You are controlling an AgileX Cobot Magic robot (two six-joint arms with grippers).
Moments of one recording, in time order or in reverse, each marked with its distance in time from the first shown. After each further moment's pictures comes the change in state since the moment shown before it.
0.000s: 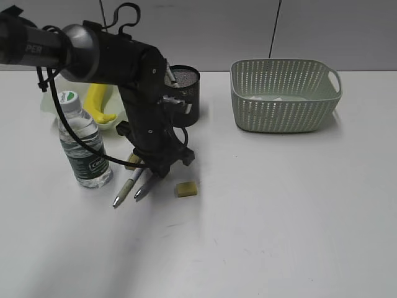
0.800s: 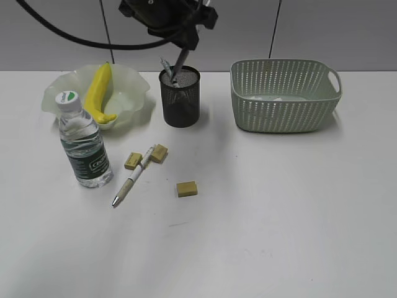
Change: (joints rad) left arm -0.002 -0.199 -0.289 -0.046 -0.023 0.000; right arm 0.000 0.000 0.000 0.000 0.000 0.000
